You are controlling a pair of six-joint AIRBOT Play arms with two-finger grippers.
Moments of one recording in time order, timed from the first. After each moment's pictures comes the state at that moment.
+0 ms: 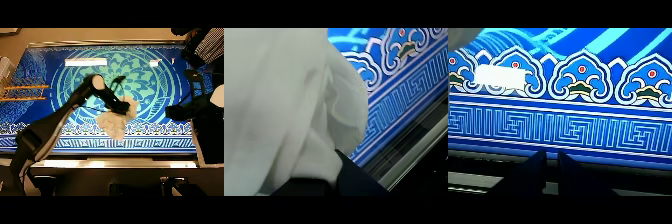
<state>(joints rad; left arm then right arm) -0.65 -1.97 1.99 1.00 -1.35 -1.64 0.10 -0.98 1.24 -1.49 1.53 1.63</state>
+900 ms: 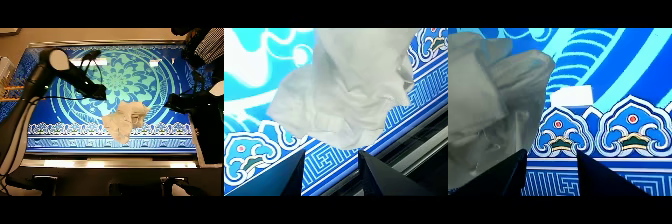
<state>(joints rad) -0.48 -1.67 1.99 1.19 -1.56 -1.68 -0.19 -1.26 1.19 -1.13 1.28 1.55</state>
